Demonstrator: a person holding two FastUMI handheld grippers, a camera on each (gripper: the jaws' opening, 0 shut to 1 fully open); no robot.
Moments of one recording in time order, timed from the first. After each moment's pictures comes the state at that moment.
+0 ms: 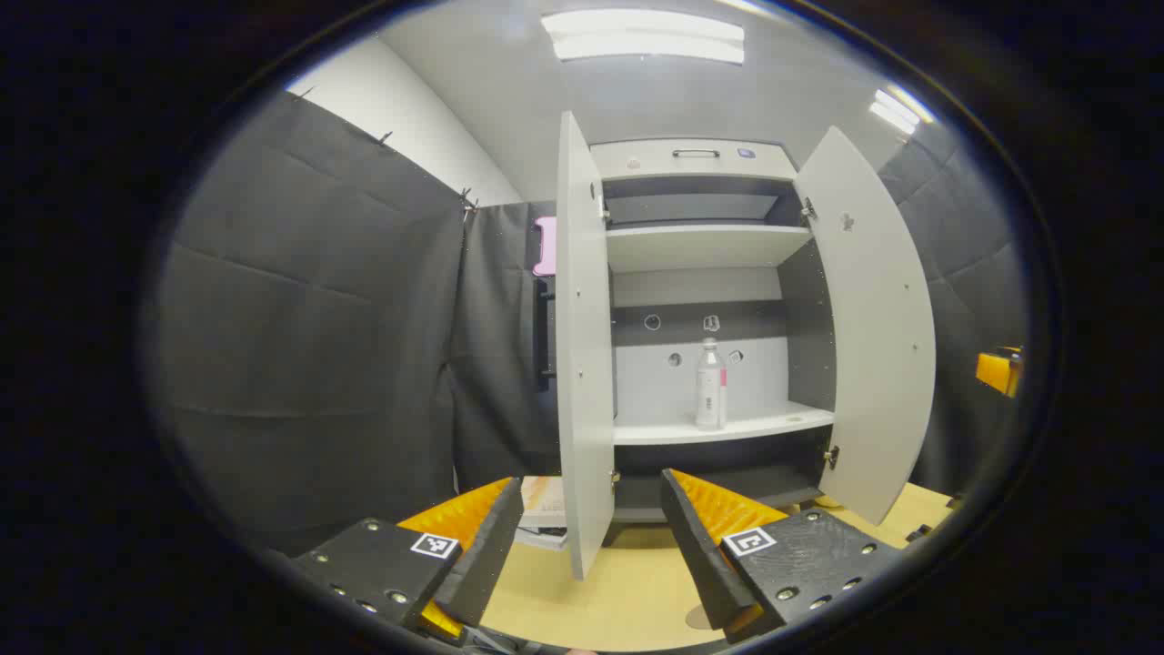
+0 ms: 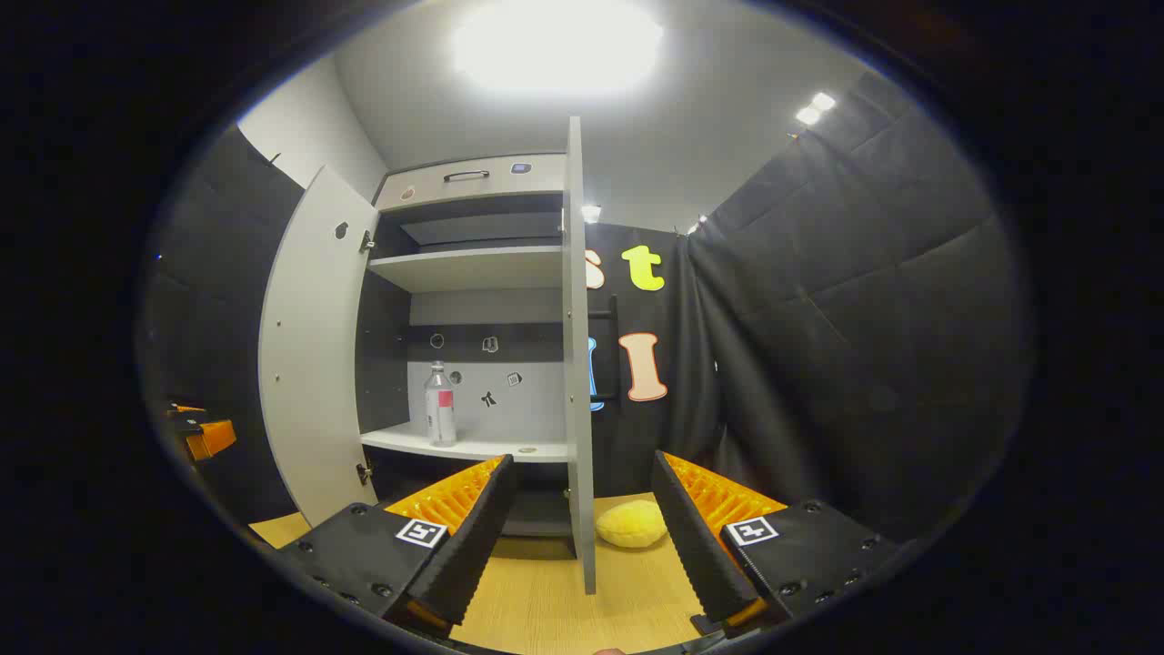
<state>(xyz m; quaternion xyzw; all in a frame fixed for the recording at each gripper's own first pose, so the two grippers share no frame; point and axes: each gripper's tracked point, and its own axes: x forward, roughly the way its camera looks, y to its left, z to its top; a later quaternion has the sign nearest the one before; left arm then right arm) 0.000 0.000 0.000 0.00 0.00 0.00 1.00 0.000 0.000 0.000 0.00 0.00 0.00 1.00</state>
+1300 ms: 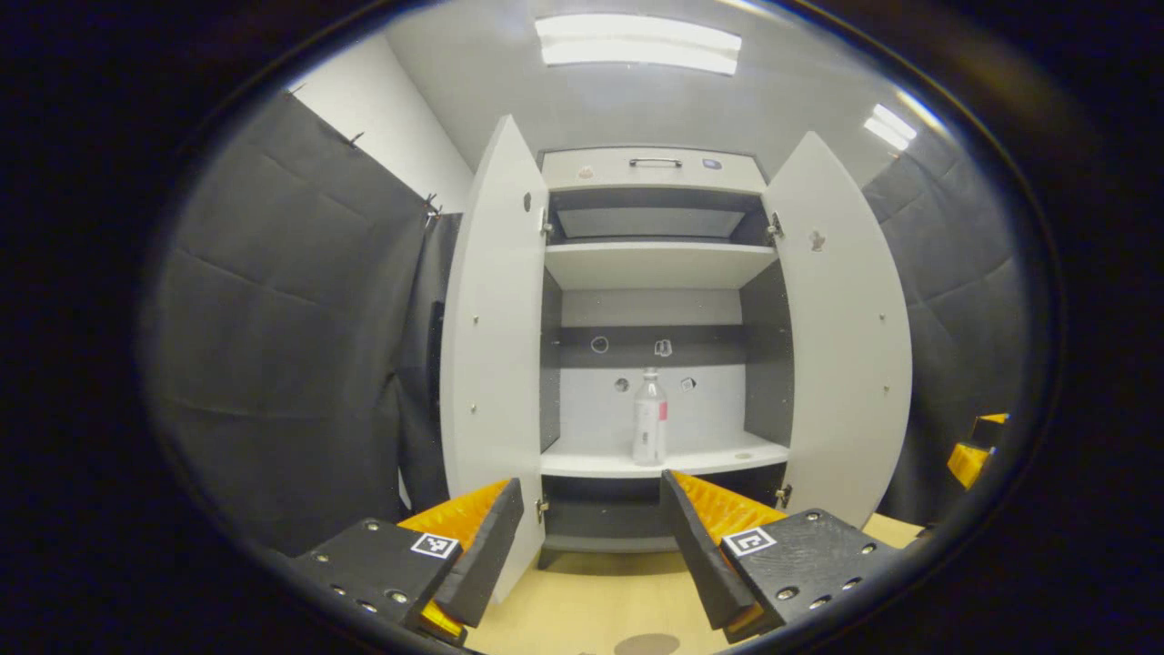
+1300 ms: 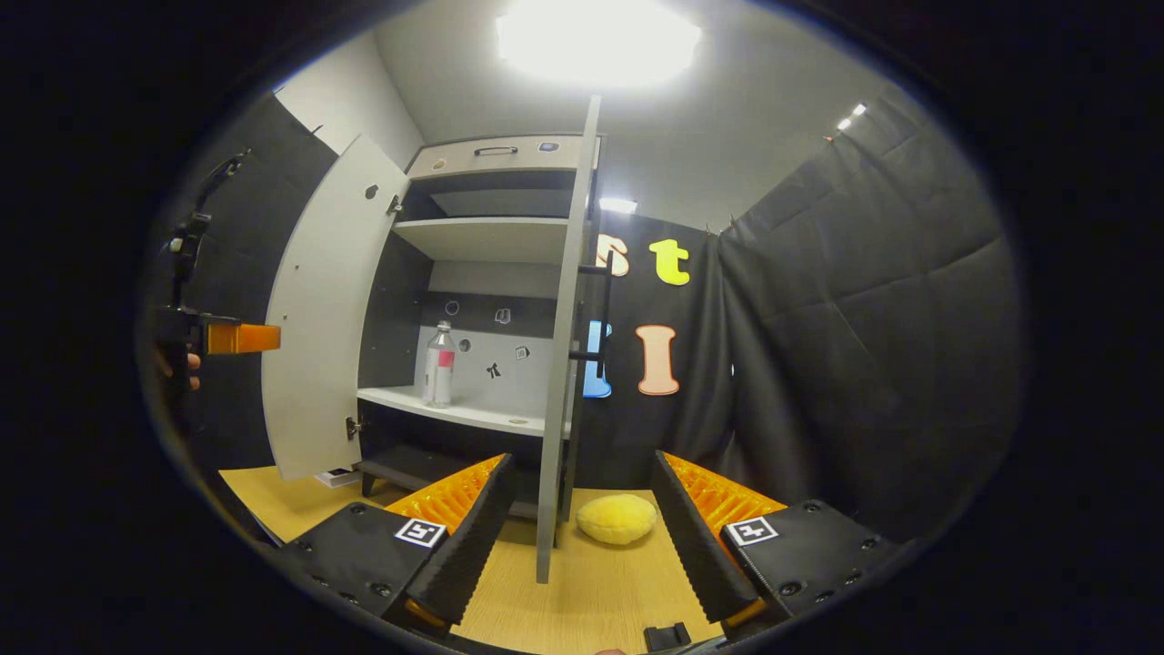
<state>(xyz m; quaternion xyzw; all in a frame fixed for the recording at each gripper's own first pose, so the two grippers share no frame) 0.051 -0.104 0.044 -0.02 -0.03 -0.05 1.00 0.013 -0.044 -0.052 -0.05 0.01 0.05 1.00</state>
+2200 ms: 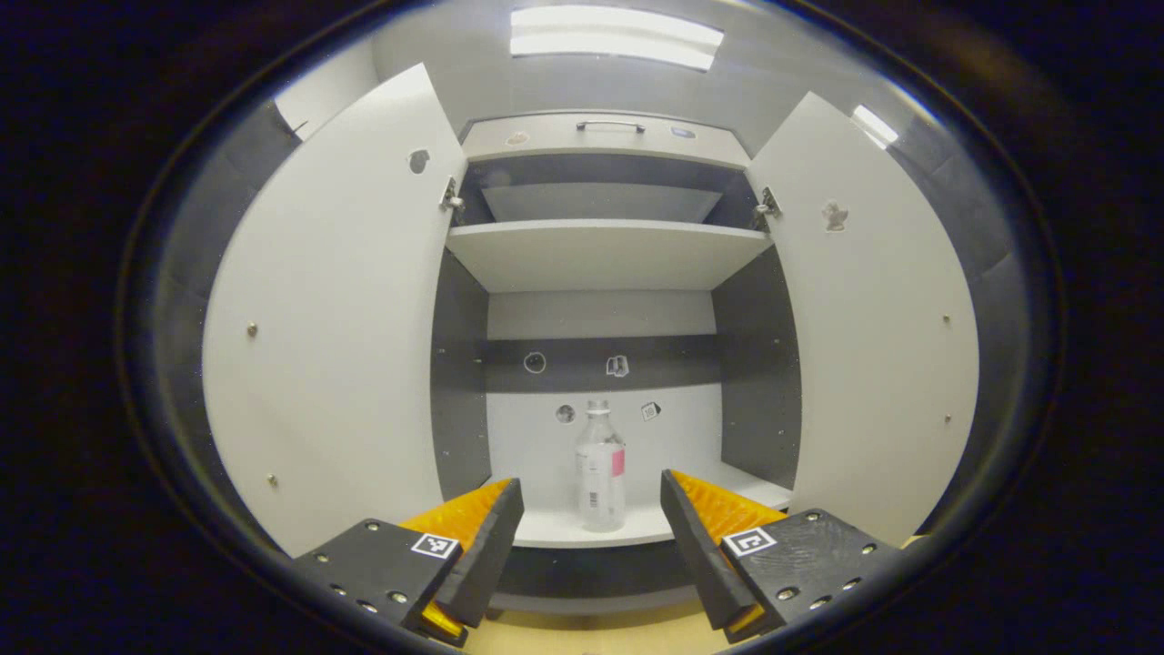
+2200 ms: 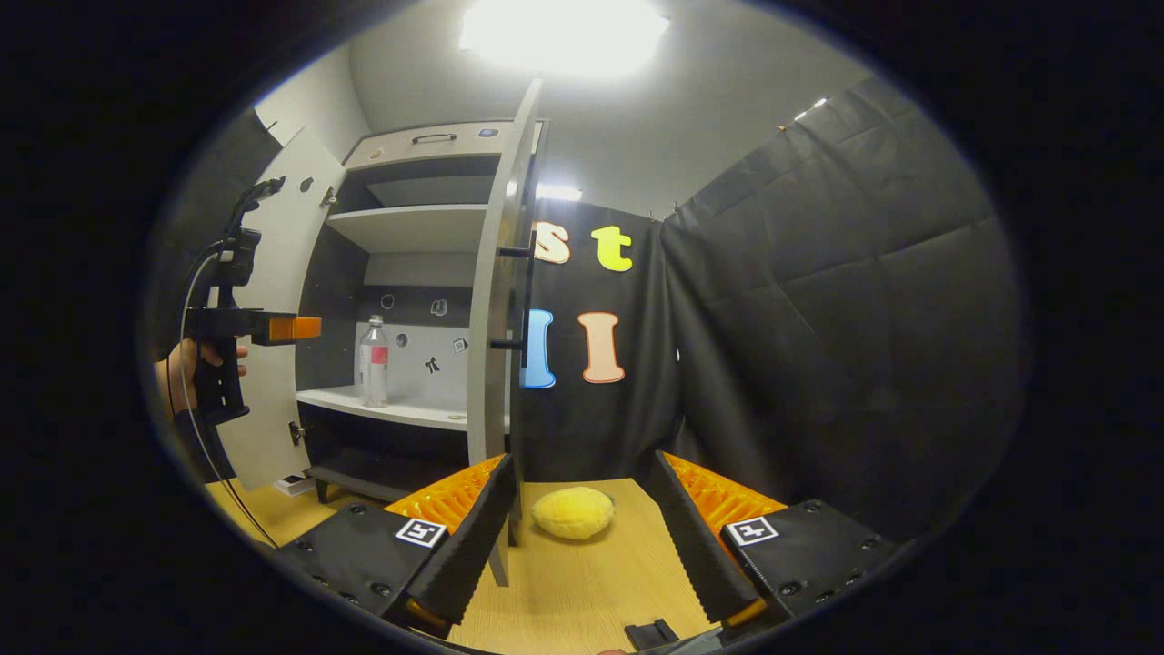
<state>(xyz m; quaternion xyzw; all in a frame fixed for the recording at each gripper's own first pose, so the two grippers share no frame) 0.231 -0.188 0.060 -0.02 -0.05 -0.14 0.99 0.037 -0.084 -0.054 -0.04 0.02 -0.05 1.00</state>
